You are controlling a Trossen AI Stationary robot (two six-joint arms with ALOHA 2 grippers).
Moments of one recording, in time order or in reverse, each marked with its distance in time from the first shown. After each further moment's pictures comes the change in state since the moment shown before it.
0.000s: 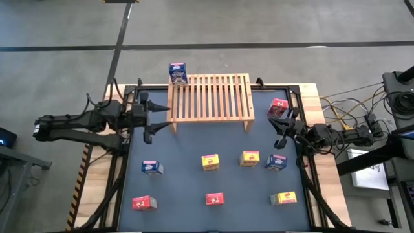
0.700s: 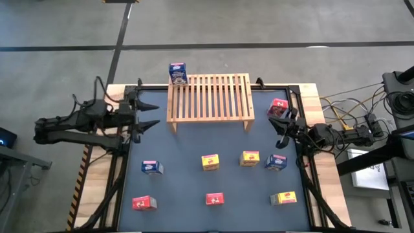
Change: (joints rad) left arm 0.000 -0.157 0.000 -0.140 -0.015 -0.048; right arm 0.000 0.006 0.000 0.011 0.000 0.235
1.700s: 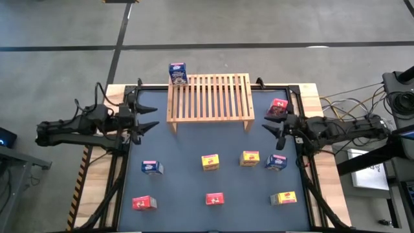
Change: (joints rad) left arm 0.000 -0.105 -0.147 0.050 -0.042 -0.021; right arm 0.000 0.494 0.418 -0.419 -0.100 0.037
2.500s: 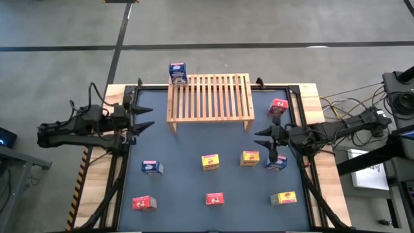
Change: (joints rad) left arm 0.000 -0.084 -0.007 -0.065 -0.001 -0.035; right arm 0.122 0.147 -0.003 0.001 -0.060 0.156
